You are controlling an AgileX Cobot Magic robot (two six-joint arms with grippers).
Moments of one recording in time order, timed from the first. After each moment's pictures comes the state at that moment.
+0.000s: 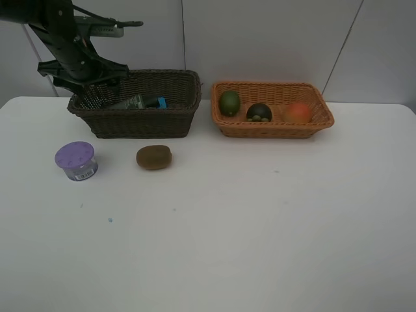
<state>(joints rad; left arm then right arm) -0.21 2.03 -1.49 0.27 0.55 -0.39 0.04 0.00 -0.52 -0.15 1.06 0.19</state>
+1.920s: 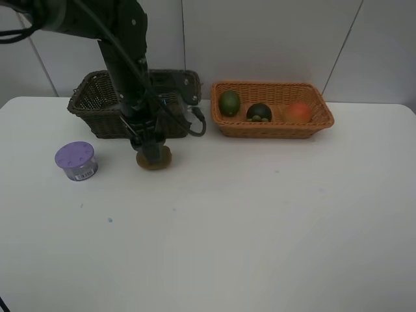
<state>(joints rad) -0.51 2.04 -1.49 0.00 0.96 0.74 0.04 0.00 -0.52 -0.15 1.06 0.19</state>
